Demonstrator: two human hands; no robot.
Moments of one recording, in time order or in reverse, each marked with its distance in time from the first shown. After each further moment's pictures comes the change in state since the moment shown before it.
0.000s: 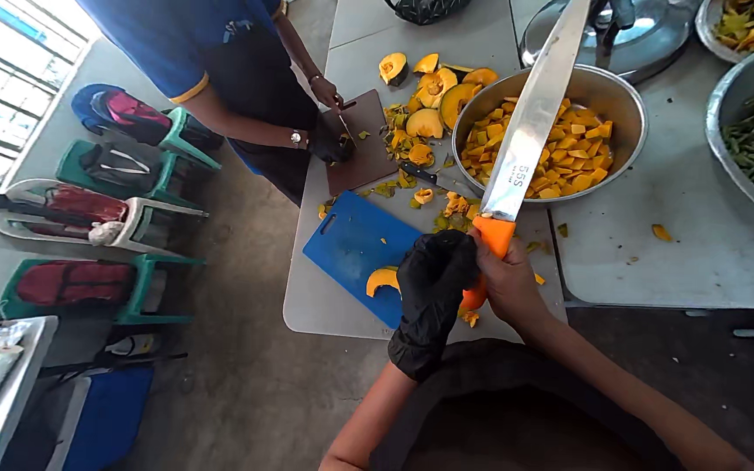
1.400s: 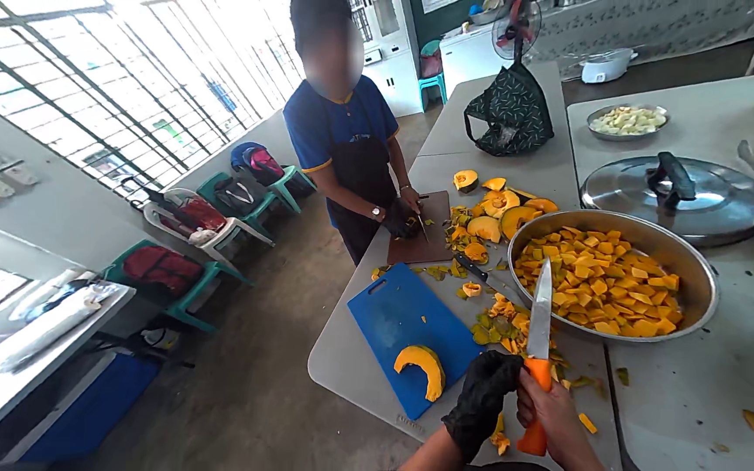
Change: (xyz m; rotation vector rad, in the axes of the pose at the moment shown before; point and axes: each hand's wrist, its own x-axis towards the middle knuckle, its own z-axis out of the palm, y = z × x) left_hand -0.011 -0.111 -0.001 -0.242 -0.095 -0.341; right_hand -0.003 0.064 -0.050 -0.057 0.102 0.438
